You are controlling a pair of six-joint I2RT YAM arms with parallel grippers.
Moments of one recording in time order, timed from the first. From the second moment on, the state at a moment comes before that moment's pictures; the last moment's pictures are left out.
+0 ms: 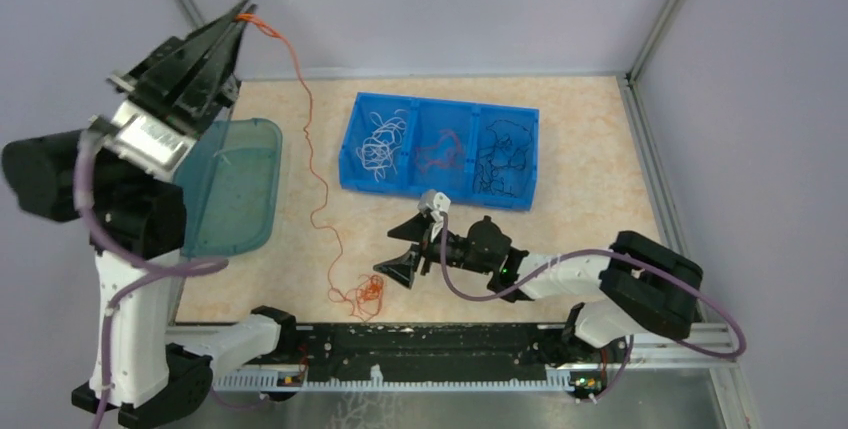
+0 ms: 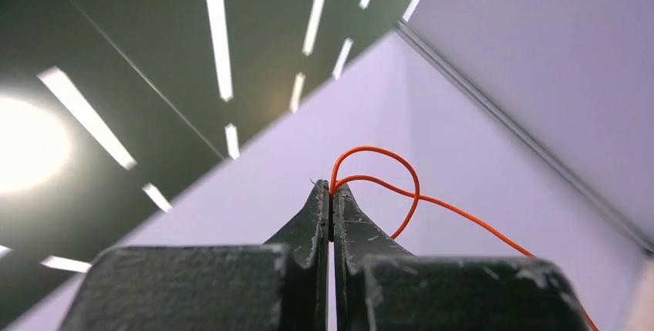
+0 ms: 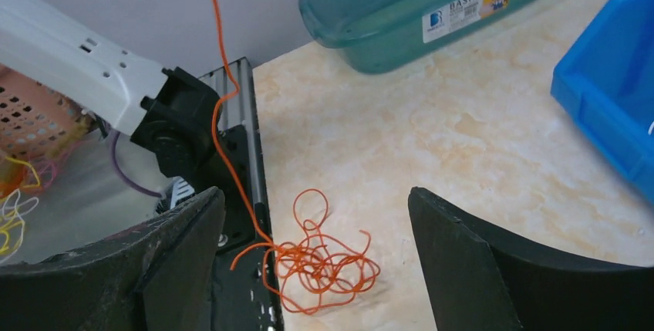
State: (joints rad) left arm -0.34 1.06 1.82 0.21 0.63 0.47; right arm 1.08 1.44 0.47 1.02 -0.23 0.34
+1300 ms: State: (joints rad) left arm -0.34 0.89 1.32 -0.13 0.67 0.15; right arm 0.99 1.45 0.73 0.92 -0.48 0.43
